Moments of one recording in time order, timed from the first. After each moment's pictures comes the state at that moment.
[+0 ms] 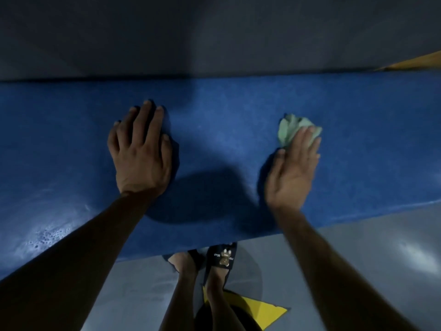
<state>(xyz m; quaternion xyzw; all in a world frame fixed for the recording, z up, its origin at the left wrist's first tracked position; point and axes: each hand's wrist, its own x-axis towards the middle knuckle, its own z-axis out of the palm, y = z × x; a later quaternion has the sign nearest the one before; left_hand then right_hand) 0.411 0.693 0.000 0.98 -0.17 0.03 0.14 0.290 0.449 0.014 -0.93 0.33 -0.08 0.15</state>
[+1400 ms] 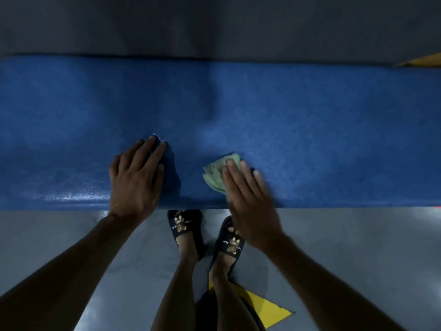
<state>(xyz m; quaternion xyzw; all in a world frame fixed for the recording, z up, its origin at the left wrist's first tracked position) 0.301 0.781 0.036 0.98 -0.17 -0.07 0.12 0.192 0.530 0.024 -0.99 -0.09 0.04 0.09</state>
